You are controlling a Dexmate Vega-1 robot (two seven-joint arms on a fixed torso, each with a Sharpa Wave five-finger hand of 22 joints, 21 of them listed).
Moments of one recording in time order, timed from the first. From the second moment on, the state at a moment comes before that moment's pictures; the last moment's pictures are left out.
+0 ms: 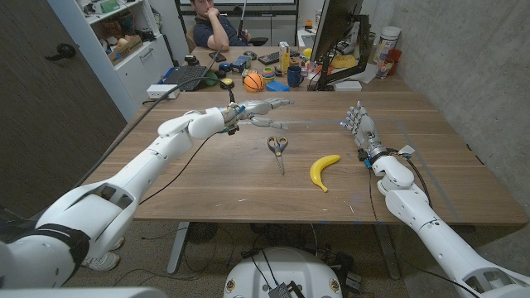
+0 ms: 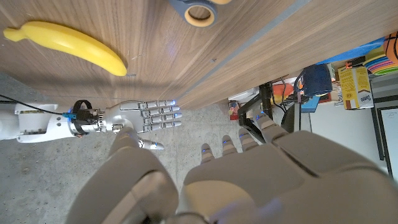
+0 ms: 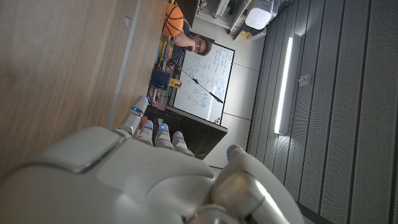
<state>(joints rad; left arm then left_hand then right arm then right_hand) 0.47 0.49 0.51 -1.22 0.68 -0.60 -0.24 0.34 -0.09 0.15 -0.07 0.36 -0.17 -0.21 0.21 0.18 -0.17 -0.03 0.20 0.18 -0.17 0.03 0.22 0.18 0.03 0.07 0.18 0.17 -0.95 -0.42 -0.22 -1.36 0.57 0.31 0.09 0.02 0.08 0.22 0.17 0.23 -0.12 0.09 0.19 0.19 -0.08 0.14 0.19 0.19 -0.17 0.14 0.32 0.19 -0.17 0.08 0.96 0.19</state>
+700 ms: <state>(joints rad) 0.46 0.48 0.56 -1.22 0.71 -0.56 -0.30 0.48 -0.03 0.18 -0.13 0.39 -0.10 -0.22 0.26 0.18 -0.07 -0.07 0.21 0.17 -0.11 -0.02 0.23 0.17 0.13 0.05 0.19 0.17 -0.95 -0.43 -0.22 -1.36 0.57 0.32 0.09 0.02 0.08 0.21 0.17 0.23 -0.12 0.09 0.19 0.19 -0.08 0.14 0.19 0.19 -0.17 0.14 0.32 0.19 -0.17 0.08 0.95 0.19</state>
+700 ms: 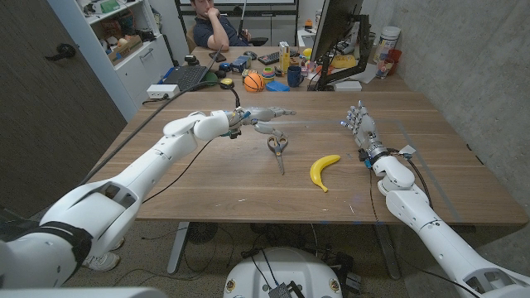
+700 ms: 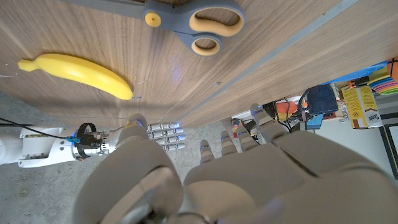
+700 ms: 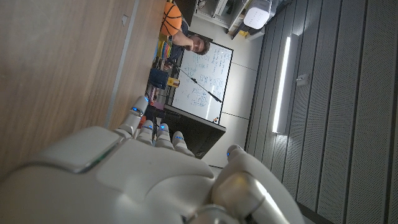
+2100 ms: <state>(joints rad) 0.47 0.50 0.59 -1.32 0.76 -0.45 -0.46 0.67 -0.01 0.22 -0.17 0.37 0.05 -0.22 0.24 0.18 0.02 -0.13 0.19 0.17 0.05 -0.03 0.24 0.17 0.23 0.00 0.19 0.17 -0.96 -0.43 -0.22 -1.35 0.59 0.34 0.10 0.01 0.07 0.19 0.17 0.23 -0.13 0.09 0.19 0.19 -0.08 0.14 0.19 0.19 -0.17 0.14 0.32 0.19 -0.17 0.08 0.95 0.19</state>
